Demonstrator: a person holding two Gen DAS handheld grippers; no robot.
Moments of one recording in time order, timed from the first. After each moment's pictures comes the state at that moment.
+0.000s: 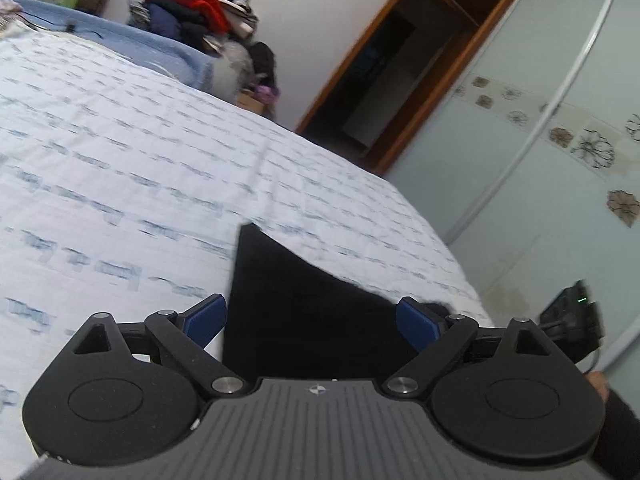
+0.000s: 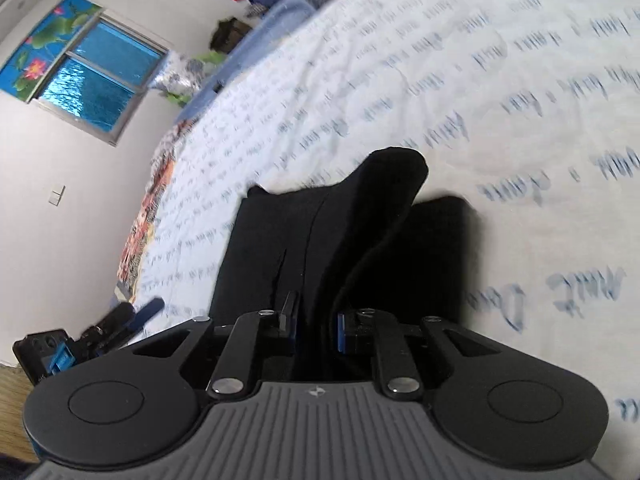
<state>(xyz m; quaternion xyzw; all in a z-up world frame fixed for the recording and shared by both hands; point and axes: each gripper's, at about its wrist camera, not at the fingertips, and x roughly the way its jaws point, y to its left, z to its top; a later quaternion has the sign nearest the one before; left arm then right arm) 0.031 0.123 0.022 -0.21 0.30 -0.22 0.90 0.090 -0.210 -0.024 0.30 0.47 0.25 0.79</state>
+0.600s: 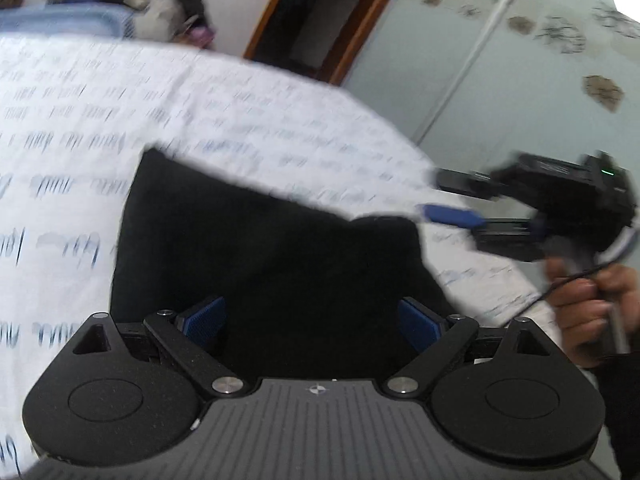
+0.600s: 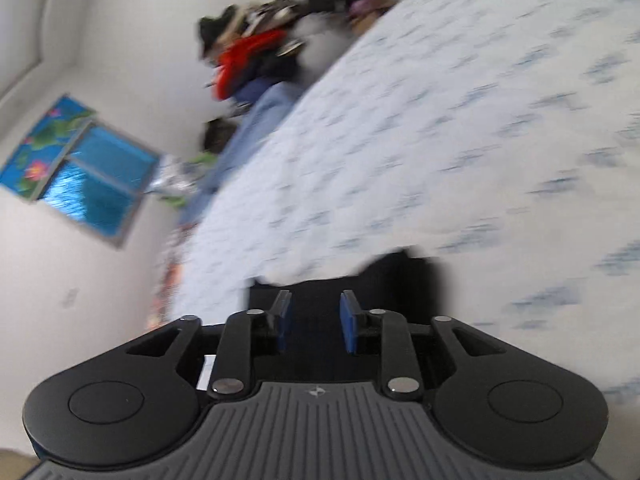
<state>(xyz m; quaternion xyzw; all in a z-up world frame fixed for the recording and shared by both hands) 0.050 0.045 -0.014 -0.10 0.35 -0.31 0.88 0.088 -0.210 -0.006 0.41 0.35 0.22 0.82</state>
